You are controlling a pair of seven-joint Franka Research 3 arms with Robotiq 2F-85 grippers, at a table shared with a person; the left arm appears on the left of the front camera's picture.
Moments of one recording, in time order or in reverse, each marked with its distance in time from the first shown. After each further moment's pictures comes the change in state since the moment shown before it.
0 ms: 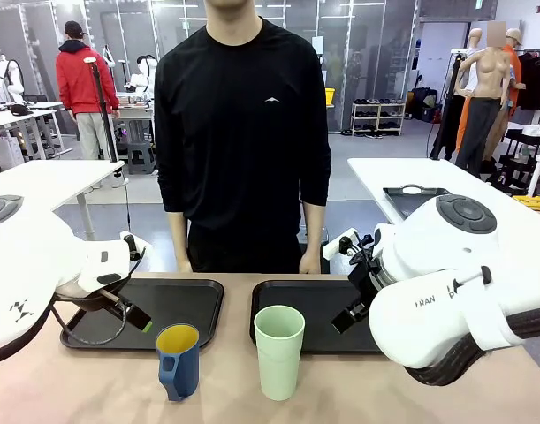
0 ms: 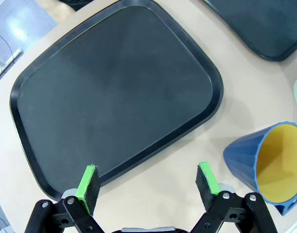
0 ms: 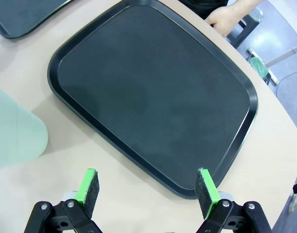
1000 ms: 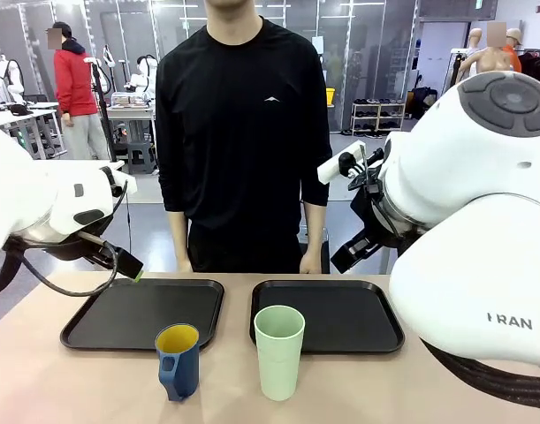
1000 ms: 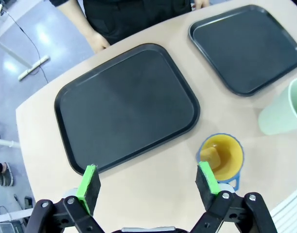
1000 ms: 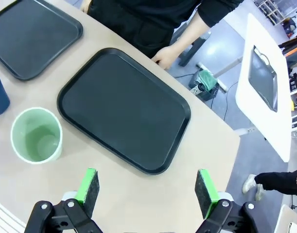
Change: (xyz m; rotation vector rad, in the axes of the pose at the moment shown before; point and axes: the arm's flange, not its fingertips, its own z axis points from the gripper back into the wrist) left arm 0.034 -0.035 0.139 0.109 -0.108 0.088; right arm 0.047 0.052 0.168 -0.242 -0.104 -0.013
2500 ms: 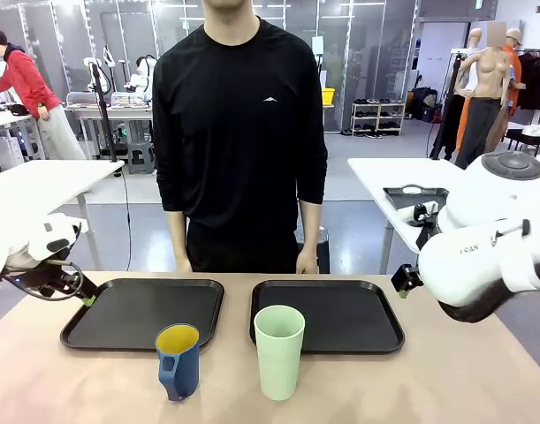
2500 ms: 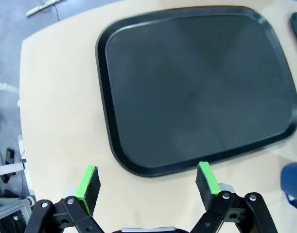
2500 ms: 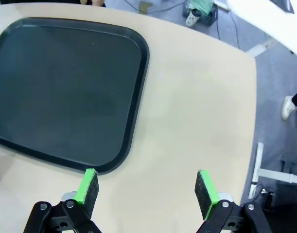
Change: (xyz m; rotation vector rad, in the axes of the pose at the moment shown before) left arm -0.055 0.148 -0.135 0.044 0.194 0.244; right arm -0.076 -0.137 -0.175 0.033 0.283 -0.407
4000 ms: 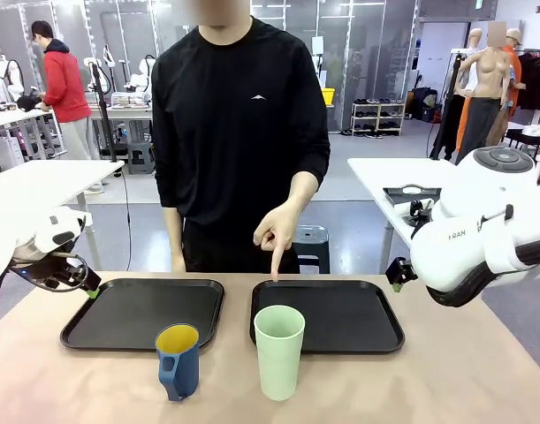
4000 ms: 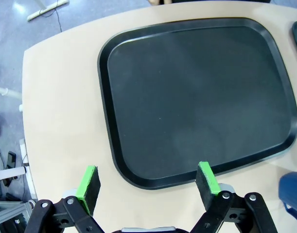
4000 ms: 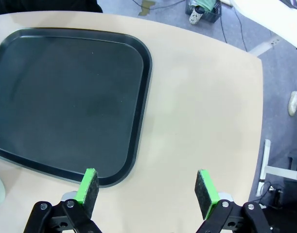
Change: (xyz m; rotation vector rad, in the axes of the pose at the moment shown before) left arm 0.016 0.001 0.000 0.004 -0.013 -0.003; right arm 0.017 -0.001 -0.006 0.021 0.008 -0.037
